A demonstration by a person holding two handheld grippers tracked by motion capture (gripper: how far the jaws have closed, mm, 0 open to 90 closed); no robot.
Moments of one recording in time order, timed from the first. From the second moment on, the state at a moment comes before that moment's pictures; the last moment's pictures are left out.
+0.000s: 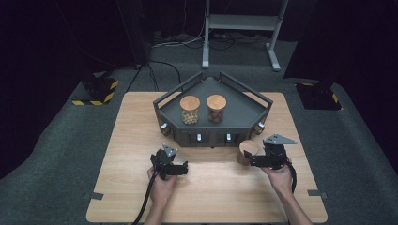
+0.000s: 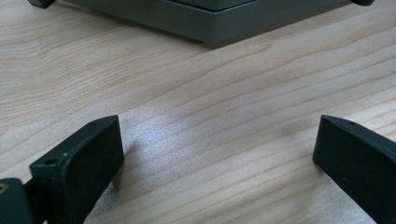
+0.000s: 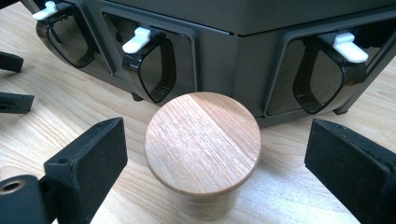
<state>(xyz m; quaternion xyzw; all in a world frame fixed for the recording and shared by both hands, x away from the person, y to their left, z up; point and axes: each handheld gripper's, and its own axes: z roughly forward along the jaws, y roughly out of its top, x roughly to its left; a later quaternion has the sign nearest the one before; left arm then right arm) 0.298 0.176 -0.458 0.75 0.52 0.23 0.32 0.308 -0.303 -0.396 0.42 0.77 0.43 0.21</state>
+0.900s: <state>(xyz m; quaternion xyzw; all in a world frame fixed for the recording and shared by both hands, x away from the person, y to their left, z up) 0.298 0.176 -0.458 0.75 0.52 0.23 0.32 0.316 -0.283 -0.417 0.42 0.79 0.40 0.21</state>
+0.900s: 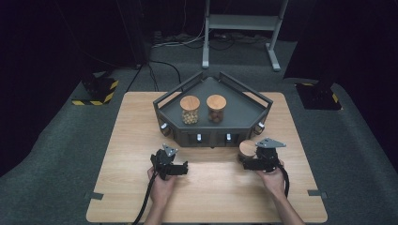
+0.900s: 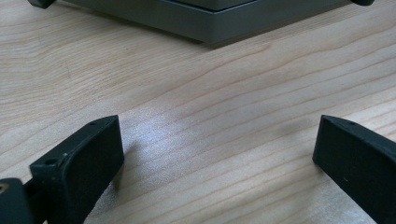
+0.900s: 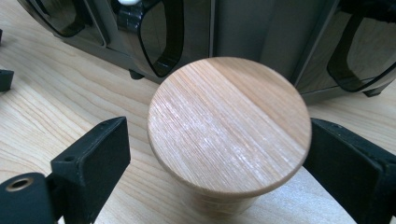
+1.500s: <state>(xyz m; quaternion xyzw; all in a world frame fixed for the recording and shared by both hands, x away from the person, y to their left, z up) 0.298 0.176 -0.458 0.75 0.52 0.23 0.32 0.316 -0.271 -0.426 0.43 0.78 0.39 0.22</state>
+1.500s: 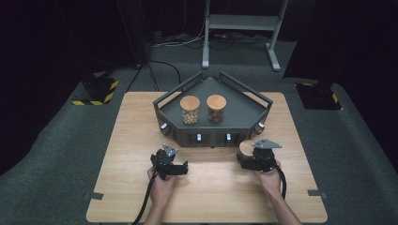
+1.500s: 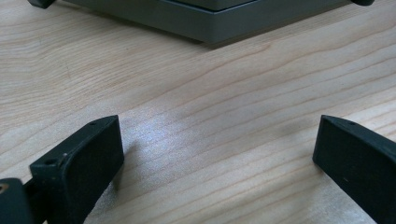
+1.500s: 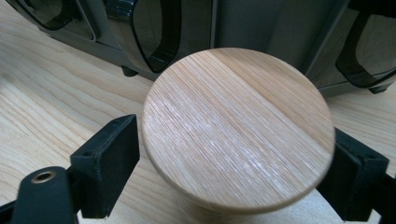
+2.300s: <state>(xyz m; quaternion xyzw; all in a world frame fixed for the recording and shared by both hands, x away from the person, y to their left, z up) 0.298 0.176 -0.458 0.75 0.52 0.23 0.32 0.318 -0.265 -0.431 0.43 0.78 0.39 0.23</state>
